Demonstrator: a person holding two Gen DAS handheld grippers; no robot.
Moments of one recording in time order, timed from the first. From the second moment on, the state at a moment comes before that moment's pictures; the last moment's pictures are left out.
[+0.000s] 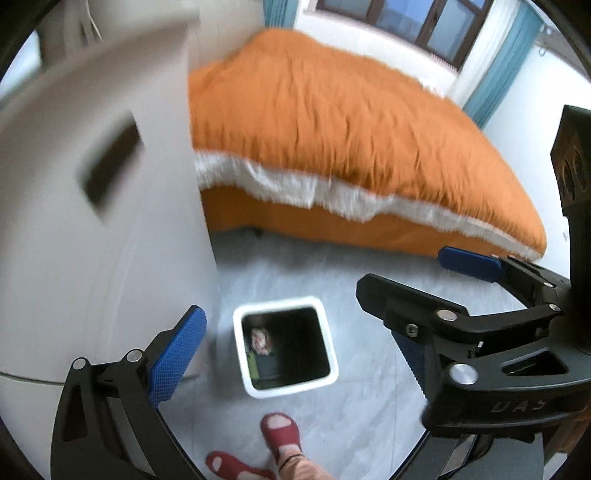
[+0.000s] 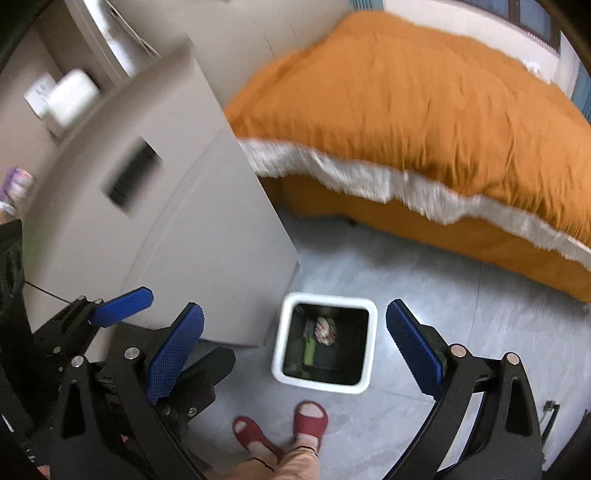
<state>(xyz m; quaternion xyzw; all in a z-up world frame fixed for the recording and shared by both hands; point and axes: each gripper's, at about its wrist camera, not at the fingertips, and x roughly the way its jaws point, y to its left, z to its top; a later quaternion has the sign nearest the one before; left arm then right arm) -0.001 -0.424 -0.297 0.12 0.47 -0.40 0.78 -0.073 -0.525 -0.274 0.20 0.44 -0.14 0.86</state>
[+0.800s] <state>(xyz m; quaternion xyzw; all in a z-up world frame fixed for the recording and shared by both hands) 0.062 -0.113 -0.098 0.06 0.35 -0.07 0.93 0.025 -0.289 -0.123 0.13 0.38 0.15 0.91</state>
